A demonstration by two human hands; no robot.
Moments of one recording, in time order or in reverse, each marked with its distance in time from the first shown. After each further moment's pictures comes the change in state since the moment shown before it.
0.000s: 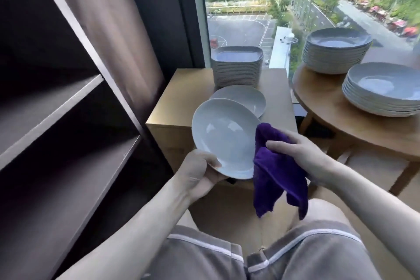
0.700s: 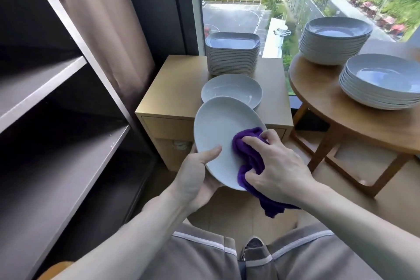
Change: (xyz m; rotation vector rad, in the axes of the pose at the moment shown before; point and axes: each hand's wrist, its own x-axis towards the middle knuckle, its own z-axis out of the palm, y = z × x) left_hand -0.015 -0.023 -0.001 -0.077 -0.121 0.035; right_hand -0.019 0.023 0.054 -1.087 0.188 -0.250
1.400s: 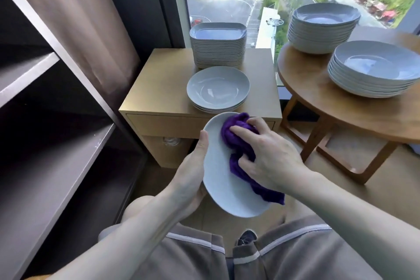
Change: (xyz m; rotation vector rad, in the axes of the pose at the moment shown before) left_hand 0.011 -0.018 0.013 0.290 0.037 -0.059; right_hand 0.012 0.022 -0.003 -0.043 0.060 -0.070
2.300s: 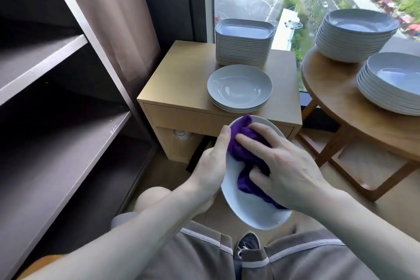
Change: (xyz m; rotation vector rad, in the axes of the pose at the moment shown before) left_hand 0.001 0.005 0.003 0.025 0.146 -0.026; right_hand -0.009 -0.028 -0.011 -0.086 0.032 -0.204
